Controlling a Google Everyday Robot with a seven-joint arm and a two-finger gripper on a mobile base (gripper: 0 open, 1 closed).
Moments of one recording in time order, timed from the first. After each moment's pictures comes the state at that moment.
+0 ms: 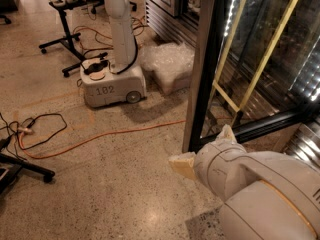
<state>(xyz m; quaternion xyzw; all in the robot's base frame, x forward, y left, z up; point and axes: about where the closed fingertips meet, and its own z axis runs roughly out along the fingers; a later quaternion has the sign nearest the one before) 0.432 -0.098 0.808 -0.24 0.86 -0.04 0.44</state>
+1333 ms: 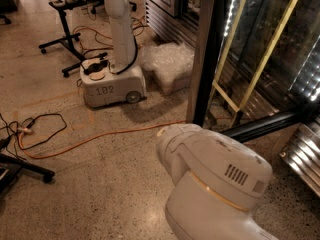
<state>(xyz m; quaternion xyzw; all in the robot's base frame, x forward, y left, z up) 0.455 -0.031 0.835 -0.16 0.87 0.00 0.46</state>
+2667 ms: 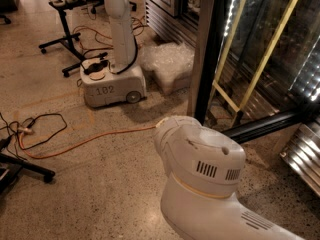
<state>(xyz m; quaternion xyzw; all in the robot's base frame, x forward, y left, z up) 0.480 -0.032 0.838 -0.13 0.86 -0.03 0.48</state>
